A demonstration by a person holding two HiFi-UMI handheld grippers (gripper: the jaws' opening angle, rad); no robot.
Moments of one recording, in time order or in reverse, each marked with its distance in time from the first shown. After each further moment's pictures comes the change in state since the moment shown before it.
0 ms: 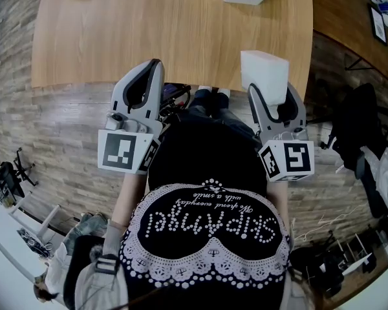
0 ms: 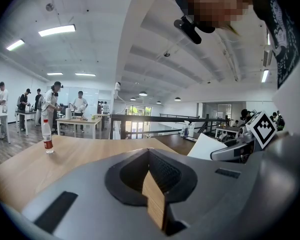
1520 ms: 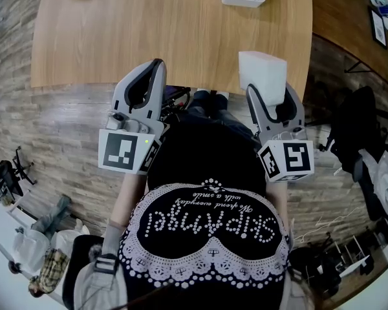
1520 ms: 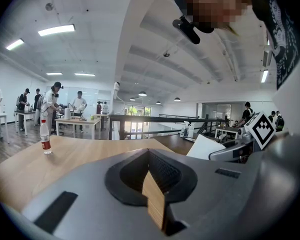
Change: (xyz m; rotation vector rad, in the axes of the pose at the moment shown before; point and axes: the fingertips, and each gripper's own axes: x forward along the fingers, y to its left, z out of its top) left arm 0.001 -0.002 0.004 0.004 -0.009 -0.005; right arm 0.003 0.003 0.002 0.007 0.001 0.023
